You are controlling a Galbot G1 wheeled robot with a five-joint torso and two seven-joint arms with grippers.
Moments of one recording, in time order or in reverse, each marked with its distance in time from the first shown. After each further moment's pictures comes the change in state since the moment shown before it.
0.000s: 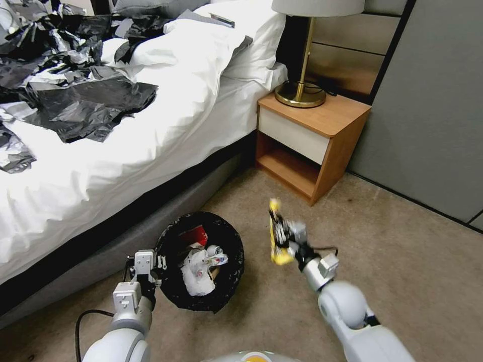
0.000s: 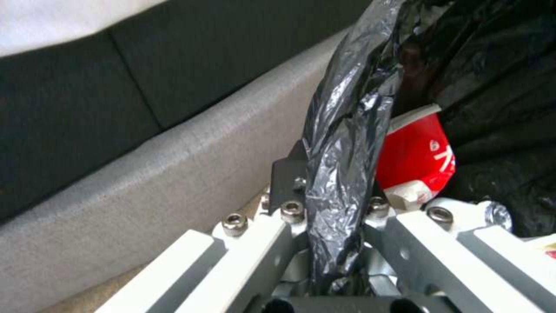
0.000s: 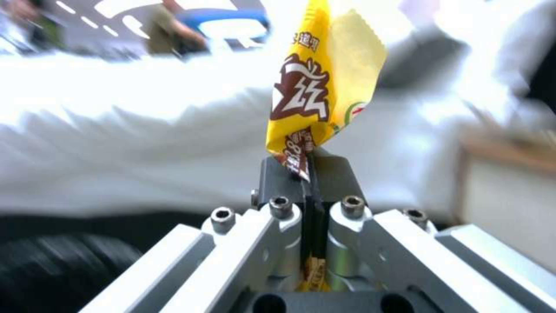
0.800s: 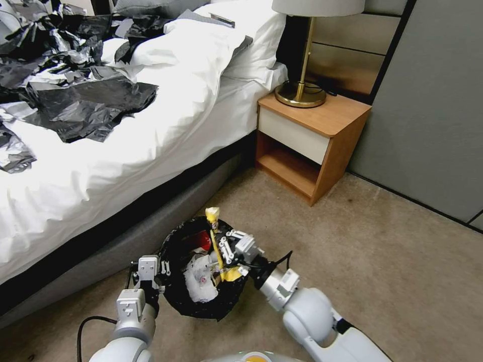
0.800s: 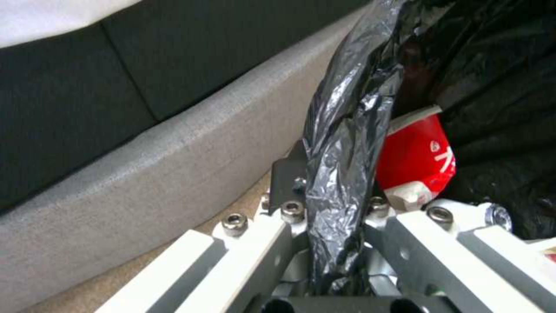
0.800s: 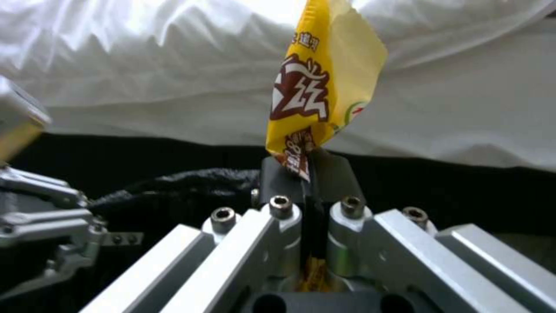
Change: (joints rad) left arm 0.041 -0.014 0.016 -0.023 0.034 -0.010 0.002; right arm 0.107 -0.013 -0.317 -0.159 -0.082 -0.026 0.062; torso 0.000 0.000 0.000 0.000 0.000
